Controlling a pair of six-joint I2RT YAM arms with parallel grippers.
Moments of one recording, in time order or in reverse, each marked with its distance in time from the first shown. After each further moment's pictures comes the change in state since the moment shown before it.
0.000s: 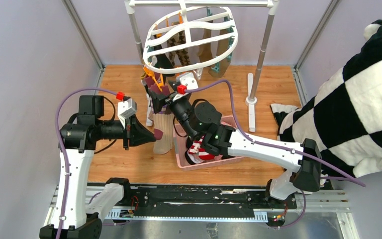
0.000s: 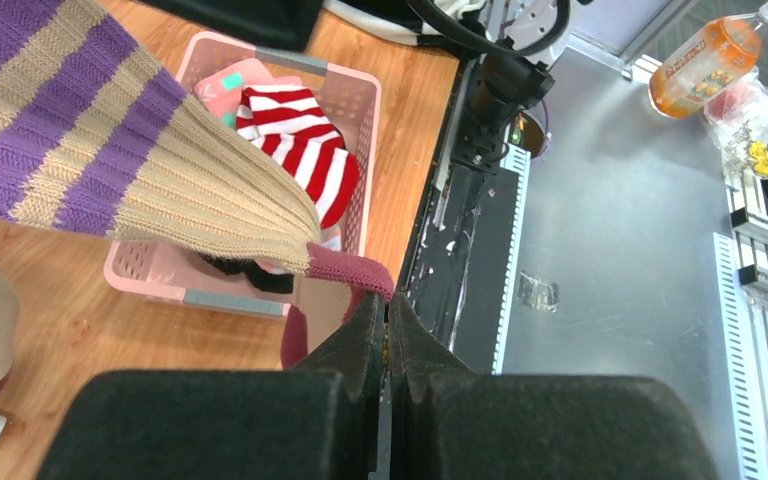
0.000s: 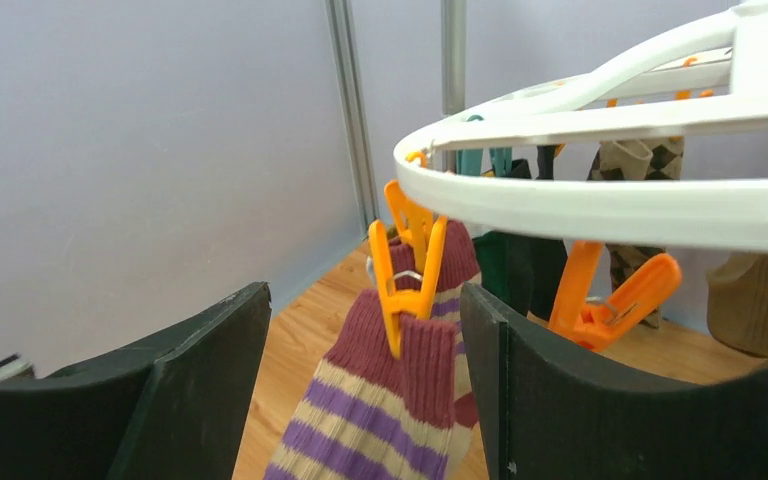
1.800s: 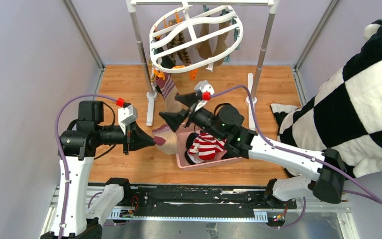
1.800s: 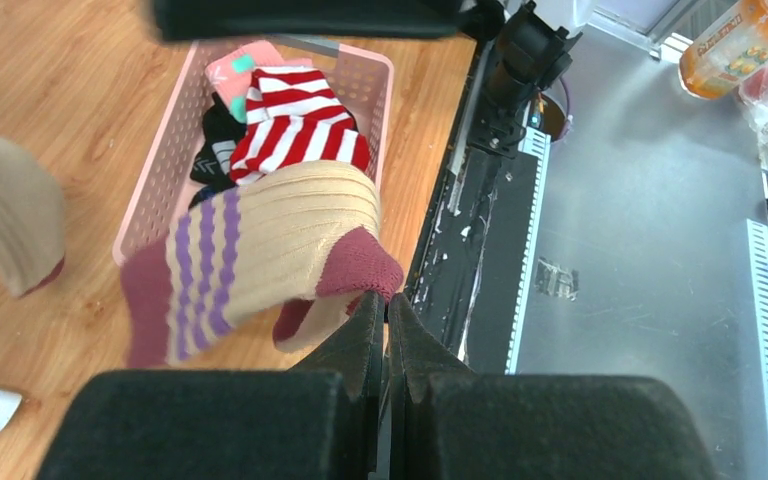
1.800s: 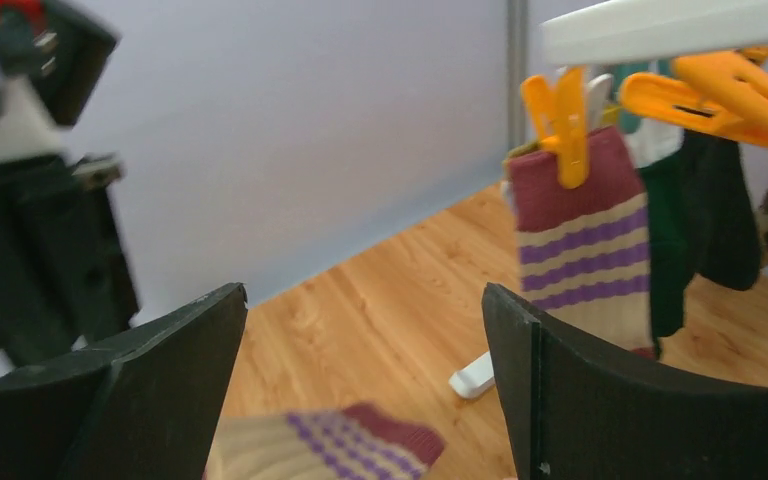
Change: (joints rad) left arm 0.000 -0.060 -0.052 0.000 -0.036 0.025; right arm -0.151 -0.184 -0.279 0.005 -0.435 0.246
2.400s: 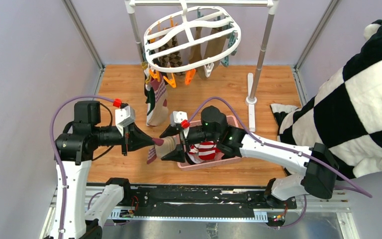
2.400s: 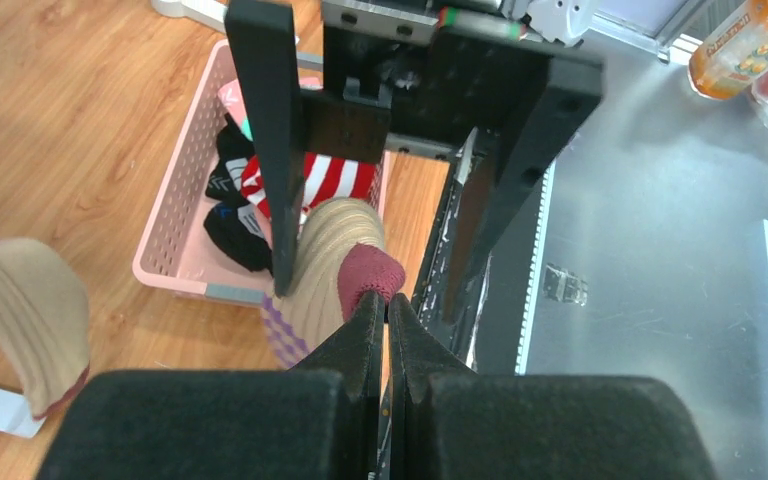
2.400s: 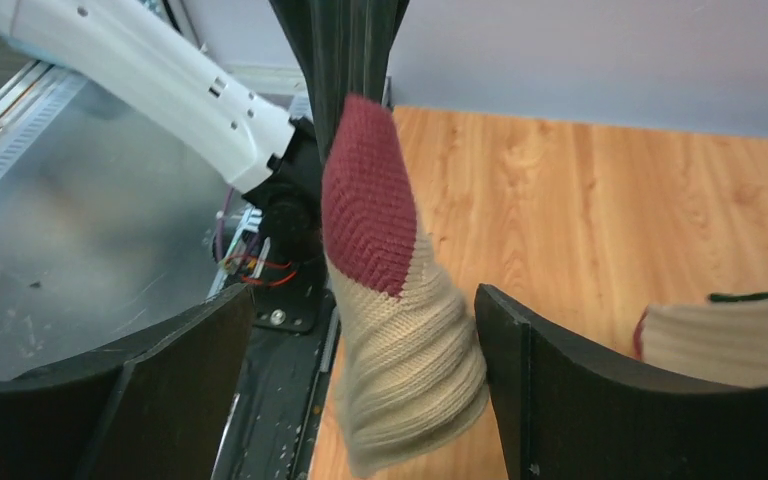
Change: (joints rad) left arm 0.000 -0.016 0.037 0.000 -0.002 -0.007; right arm -0.026 0.021 -0.072 -0.220 -0.795 -0.251
